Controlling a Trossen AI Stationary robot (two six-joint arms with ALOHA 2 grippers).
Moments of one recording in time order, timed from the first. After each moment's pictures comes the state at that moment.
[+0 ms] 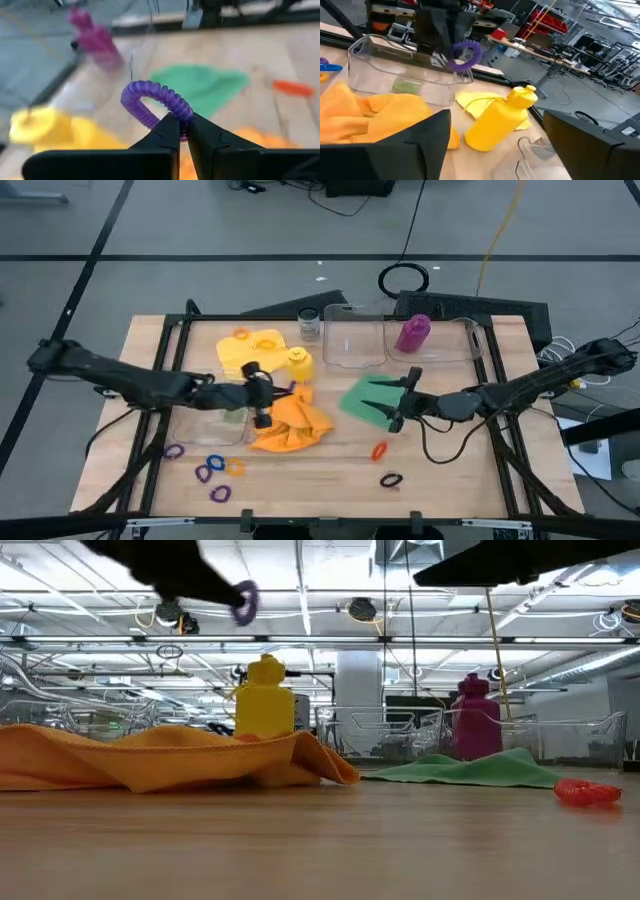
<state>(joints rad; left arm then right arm) -0.28 1.22 0.90 -0.27 -0.49 -0.11 0.40 1.18 0.72 0.35 0.74 -0.31</state>
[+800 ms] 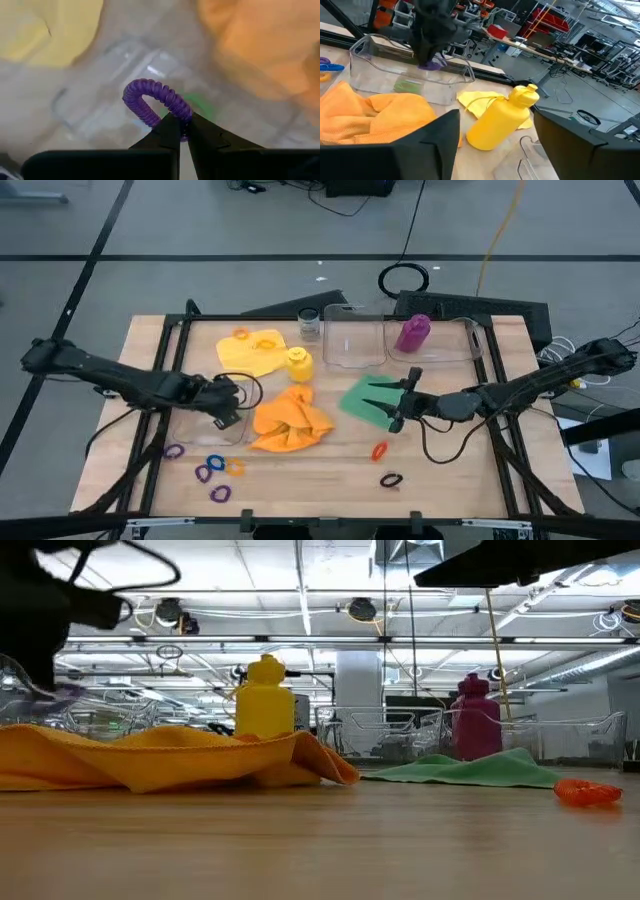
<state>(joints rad) -0.28 1.15 0.80 -1.05 -0.20 -0.92 0.39 1.18 0.72 0.35 0.73 -0.30</state>
